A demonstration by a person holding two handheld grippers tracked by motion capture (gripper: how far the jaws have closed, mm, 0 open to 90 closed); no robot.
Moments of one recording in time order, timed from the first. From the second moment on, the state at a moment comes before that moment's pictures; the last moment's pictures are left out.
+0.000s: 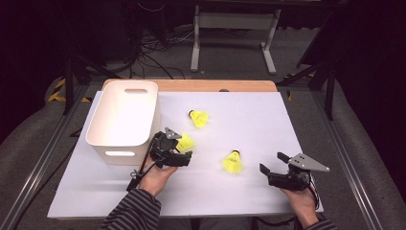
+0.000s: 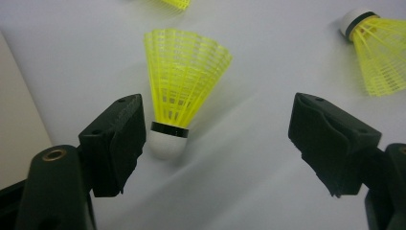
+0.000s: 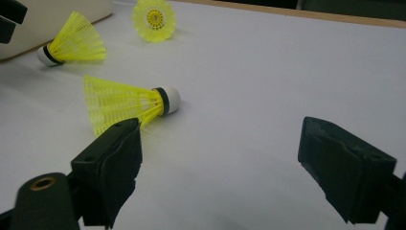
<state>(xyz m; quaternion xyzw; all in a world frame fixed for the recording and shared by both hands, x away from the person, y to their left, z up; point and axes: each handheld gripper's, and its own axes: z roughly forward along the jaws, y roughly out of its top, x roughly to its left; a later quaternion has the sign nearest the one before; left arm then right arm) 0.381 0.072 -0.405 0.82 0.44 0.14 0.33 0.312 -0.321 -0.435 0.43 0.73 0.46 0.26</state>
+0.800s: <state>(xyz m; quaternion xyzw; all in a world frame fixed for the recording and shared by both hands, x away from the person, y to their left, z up) 0.408 0.061 -0.411 0.83 0.46 0.11 0.28 0.312 -0.321 -0.436 0.43 0.73 0.46 0.25</state>
